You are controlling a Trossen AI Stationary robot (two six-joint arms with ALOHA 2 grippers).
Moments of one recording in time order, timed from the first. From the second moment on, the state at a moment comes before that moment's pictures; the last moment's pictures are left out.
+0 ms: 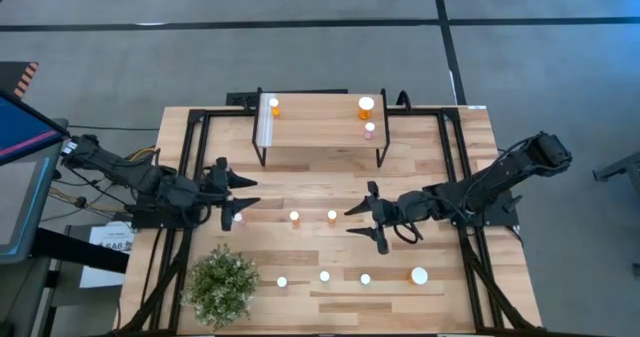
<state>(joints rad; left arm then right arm) -0.40 0.67 0.61 -0.31 -0.56 -0.40 0.32 1.30 0.62 0.41 0.21 0.06</state>
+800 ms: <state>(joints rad) -0.40 0.75 0.64 -0.73 -0.49 -0.69 0.32 1.29 0.62 0.40 0.21 0.02</state>
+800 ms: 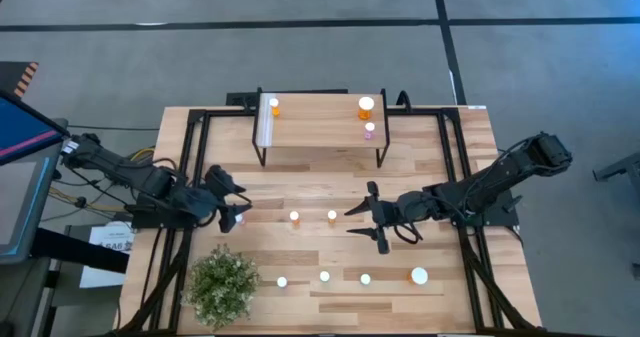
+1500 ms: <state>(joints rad) -0.40 0.85 0.64 -0.83 -0.40 -0.77 0.32 1.30 0.62 0.41 0.21 0.07</state>
